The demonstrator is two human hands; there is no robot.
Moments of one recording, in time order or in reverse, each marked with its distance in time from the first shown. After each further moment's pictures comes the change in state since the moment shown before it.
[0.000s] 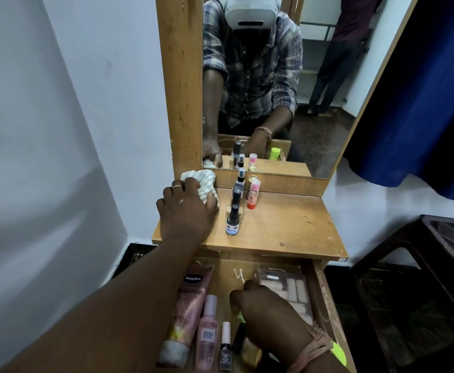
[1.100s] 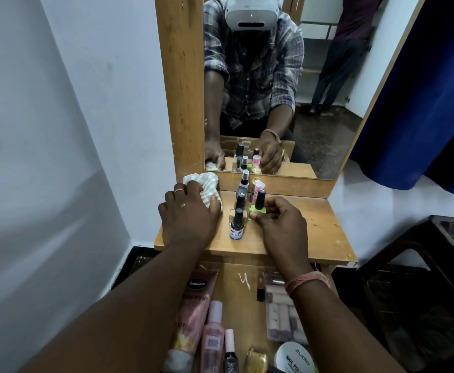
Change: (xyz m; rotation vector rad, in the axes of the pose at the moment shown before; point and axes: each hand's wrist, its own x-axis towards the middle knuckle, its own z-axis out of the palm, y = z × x) left_hand 0.001 0.000 0.003 0.016 0.019 -0.017; right_hand 0.076 0.039 -0.065 0.902 0.929 0.271
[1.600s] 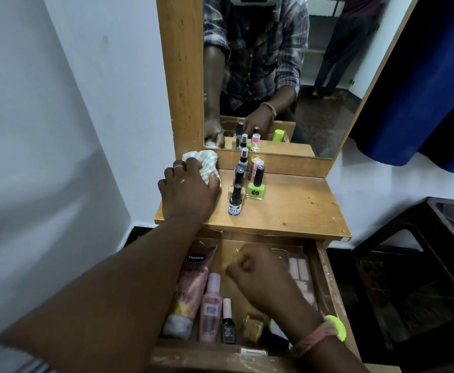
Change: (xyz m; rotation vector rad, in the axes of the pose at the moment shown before) left_hand -0.001 0.000 -0.002 -0.032 -0.012 0.003; right_hand -0.106 -0.010 -0.013 -0.346 -0.530 0.159
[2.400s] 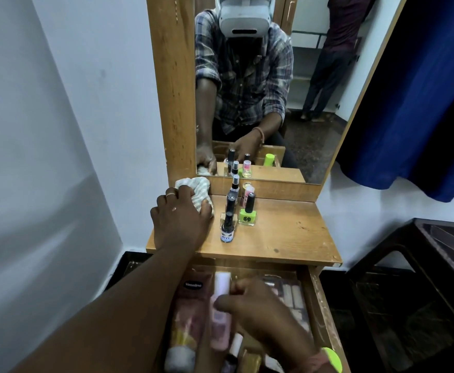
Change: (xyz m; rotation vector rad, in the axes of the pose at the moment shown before) left_hand 0.000 -0.001 0.001 -0.017 0.032 -0.002; right_hand -0.008 -0.017 -0.016 0.438 -0.223 0.266
